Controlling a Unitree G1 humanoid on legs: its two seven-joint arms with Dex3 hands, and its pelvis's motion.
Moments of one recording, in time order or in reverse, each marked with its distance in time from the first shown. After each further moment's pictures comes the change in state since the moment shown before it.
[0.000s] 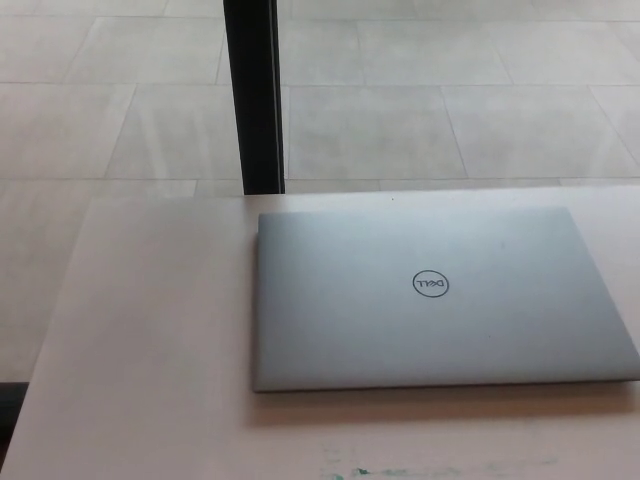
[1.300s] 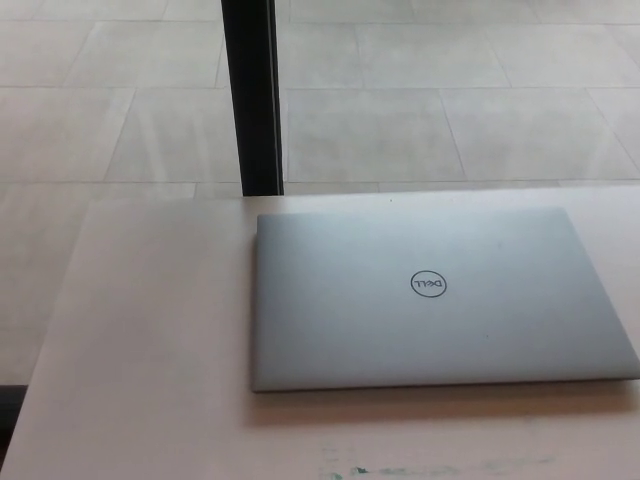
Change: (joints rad) left_arm 0.043 0.018 0.004 0.008 -0.009 0.000 0.002; right_arm -0.044 0.094 -0.628 0.425 0.479 0.018 -0.127
